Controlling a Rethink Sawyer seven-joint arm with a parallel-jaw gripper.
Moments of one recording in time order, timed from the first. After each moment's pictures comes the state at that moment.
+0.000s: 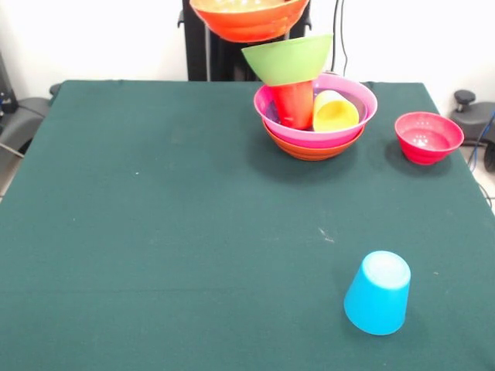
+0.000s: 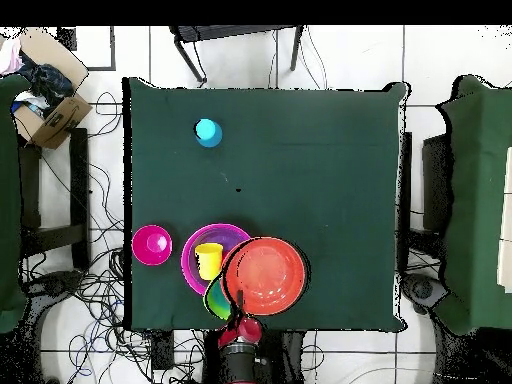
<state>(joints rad) -0.28 -0.67 -0.26 2.56 -0.55 -1.23 0.79</state>
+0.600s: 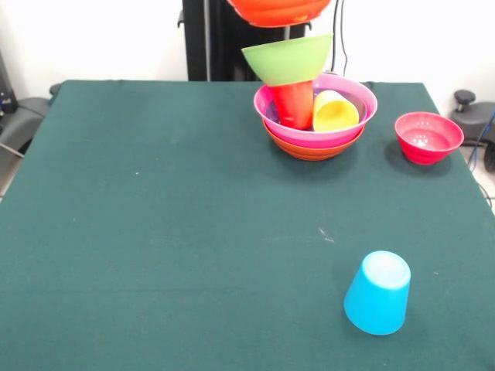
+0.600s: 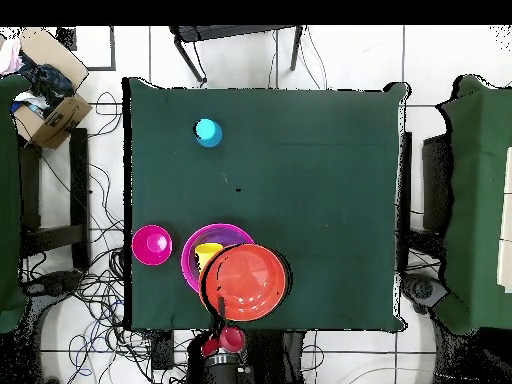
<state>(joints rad) -0.05 -0.59 -0.40 2.53 -0.53 -1.38 0.93</state>
